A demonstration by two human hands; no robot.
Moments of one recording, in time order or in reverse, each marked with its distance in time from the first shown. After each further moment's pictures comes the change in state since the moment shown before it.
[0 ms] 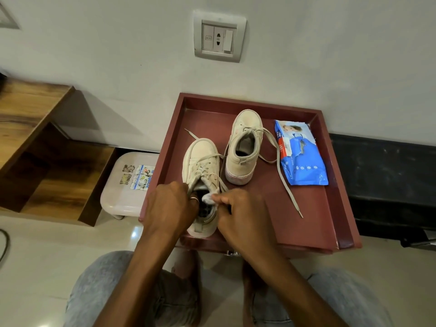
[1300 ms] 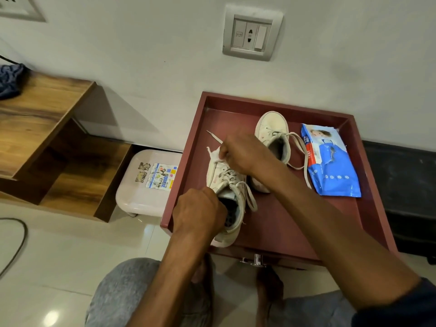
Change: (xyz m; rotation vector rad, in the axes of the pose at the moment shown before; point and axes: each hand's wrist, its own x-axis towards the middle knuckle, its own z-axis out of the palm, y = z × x) left_hand 0.010 0.012 -0.009 0.076 -0.229 -0.131; right_hand 0.162 0.001 0.026 -0.593 -0.289 -0.331
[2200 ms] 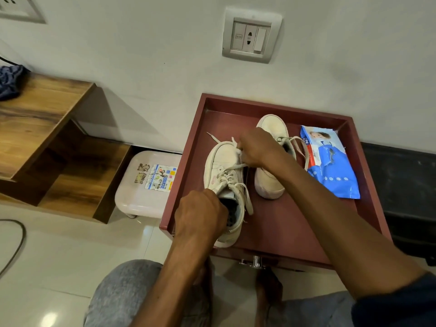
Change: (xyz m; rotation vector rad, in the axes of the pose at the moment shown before) left_hand 0.001 0.004 0.005 -0.047 0.038 -0.025; right_hand 0.010 0.029 -0.006 -0.061 -0.120 0.149
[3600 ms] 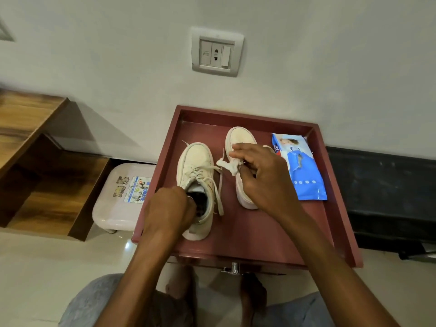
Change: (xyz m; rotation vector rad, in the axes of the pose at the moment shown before) left_hand 0.020 0.003 -0.007 0.102 0.126 0.034; right_hand -0.100 0.023 0.005 0.623 0.733 -0.078
